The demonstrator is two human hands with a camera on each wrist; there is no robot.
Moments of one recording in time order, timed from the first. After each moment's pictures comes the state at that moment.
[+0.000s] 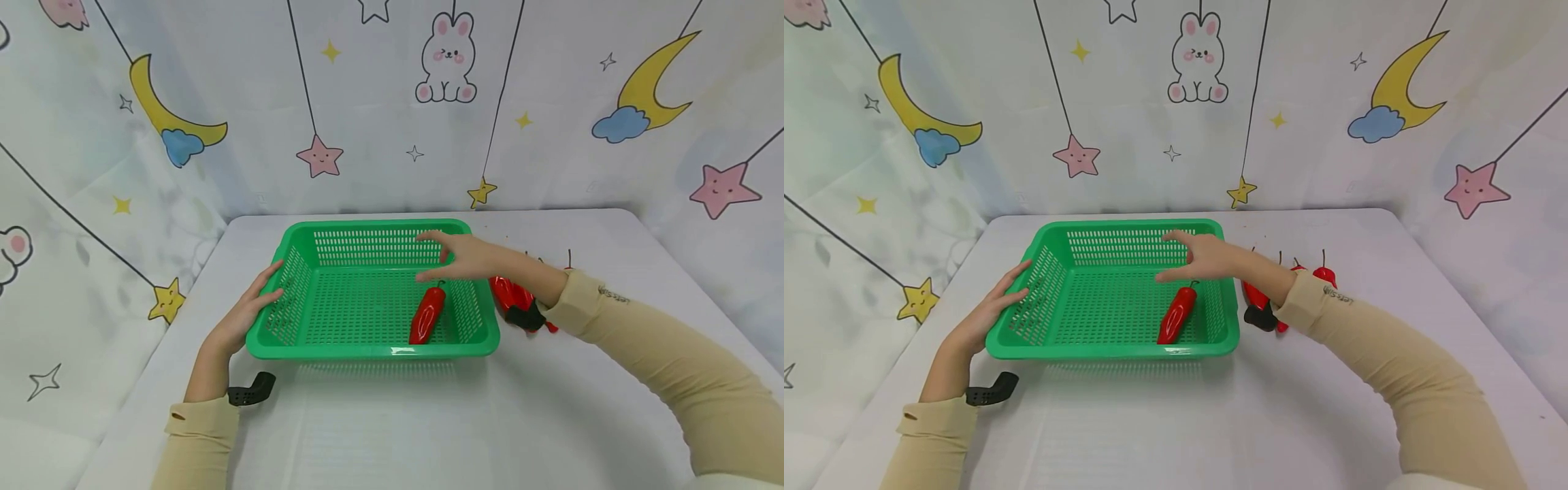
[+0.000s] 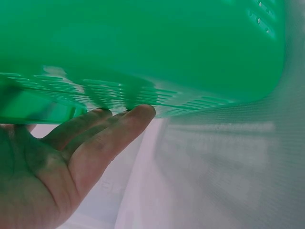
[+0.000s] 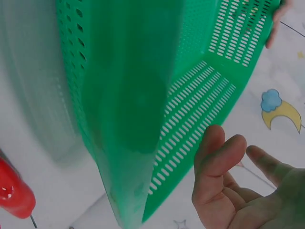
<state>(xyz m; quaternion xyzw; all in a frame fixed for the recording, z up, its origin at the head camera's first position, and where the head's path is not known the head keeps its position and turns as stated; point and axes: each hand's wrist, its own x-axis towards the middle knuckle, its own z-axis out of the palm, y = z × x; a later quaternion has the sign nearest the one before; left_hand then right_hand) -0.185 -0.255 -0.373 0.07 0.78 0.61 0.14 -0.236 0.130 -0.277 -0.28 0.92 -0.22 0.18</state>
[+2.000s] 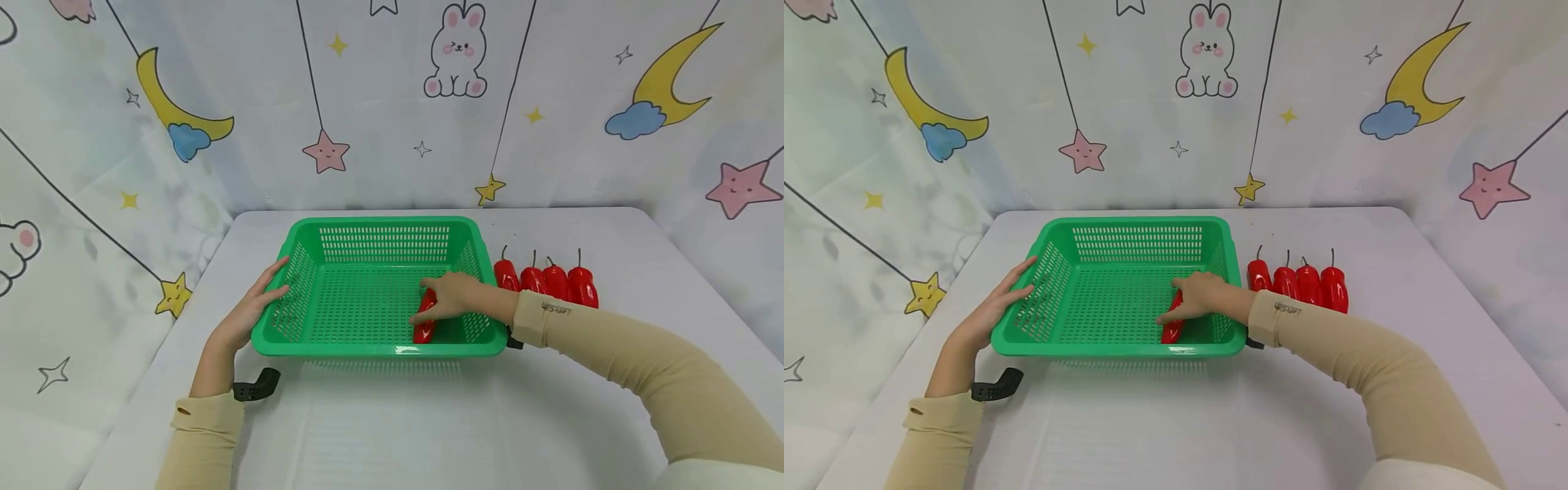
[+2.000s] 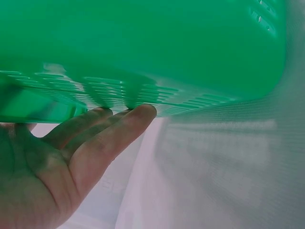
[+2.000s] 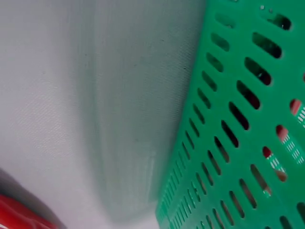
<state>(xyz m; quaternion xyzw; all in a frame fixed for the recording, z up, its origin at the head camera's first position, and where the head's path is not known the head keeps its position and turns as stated) -0.188 -0.256 -0.375 0.07 0.78 0.60 0.14 -0.240 0.104 -0.364 -0.28 0.94 -0.04 0.19</state>
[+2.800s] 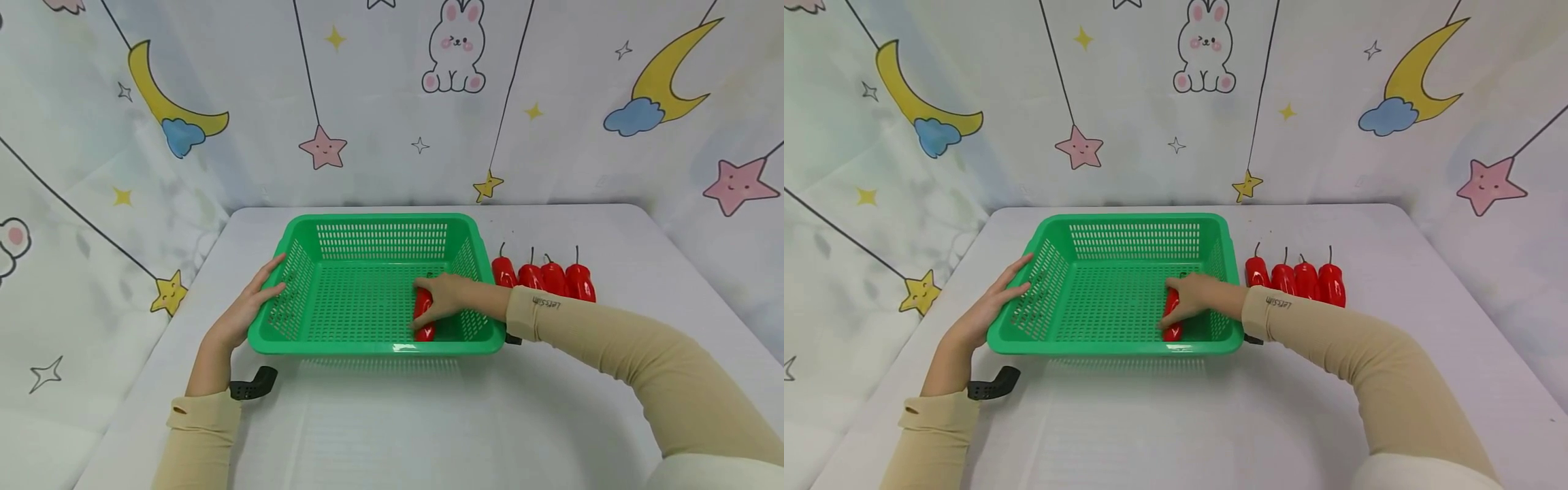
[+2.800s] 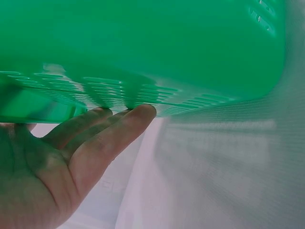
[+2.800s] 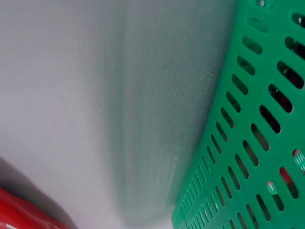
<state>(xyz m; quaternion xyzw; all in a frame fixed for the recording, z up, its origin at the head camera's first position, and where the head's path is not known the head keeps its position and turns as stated) -0.188 -0.256 -0.375 0.07 0.78 0.61 0.14 -0.243 0.098 -0.368 -0.25 0.94 -0.05 0.24</state>
